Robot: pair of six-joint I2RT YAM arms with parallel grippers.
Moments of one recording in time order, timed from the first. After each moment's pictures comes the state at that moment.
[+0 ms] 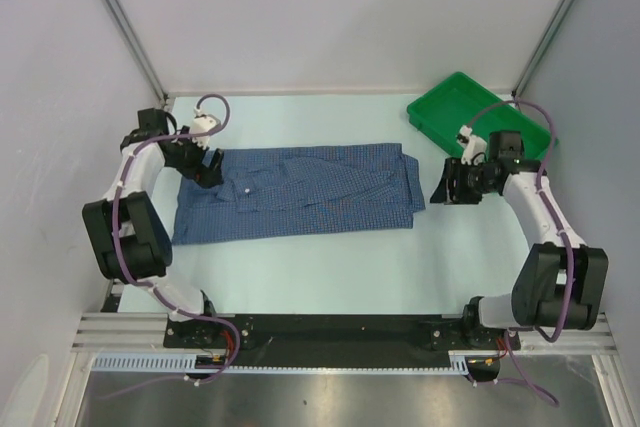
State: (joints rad) left arm 0.24 1.70 1.32 -0.75 0.55 0.81; right arm -0.10 1.40 1.06 -0.77 -0.53 -0.08
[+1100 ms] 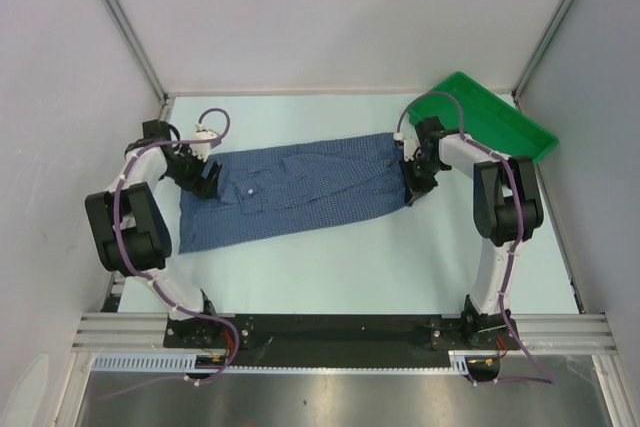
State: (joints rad) left arm 0.26 1.72 1.23 -0.72 0.46 0.79; right arm 0.20 1.98 1.36 -0.74 -0.29 -0.12
